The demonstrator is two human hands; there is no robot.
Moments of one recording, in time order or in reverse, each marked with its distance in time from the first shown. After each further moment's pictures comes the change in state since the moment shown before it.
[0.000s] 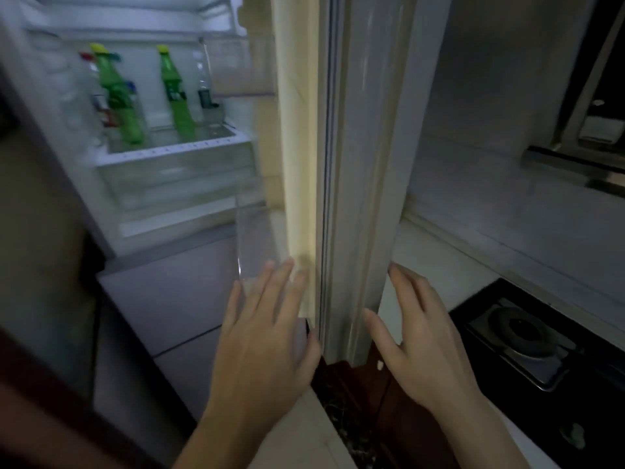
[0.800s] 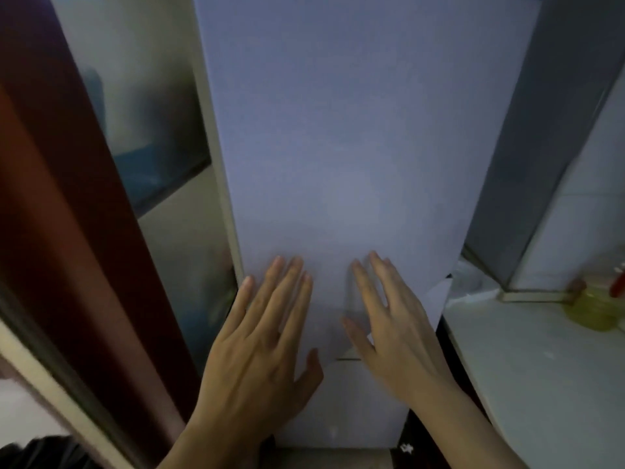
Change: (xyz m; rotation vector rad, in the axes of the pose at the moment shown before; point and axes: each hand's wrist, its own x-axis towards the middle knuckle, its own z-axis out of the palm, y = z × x) left_hand 0.018 -0.110 -0.029 0.574 0.146 -0.240; right_hand 0.162 -0.075 0.172 0.159 -0.186 -0.597
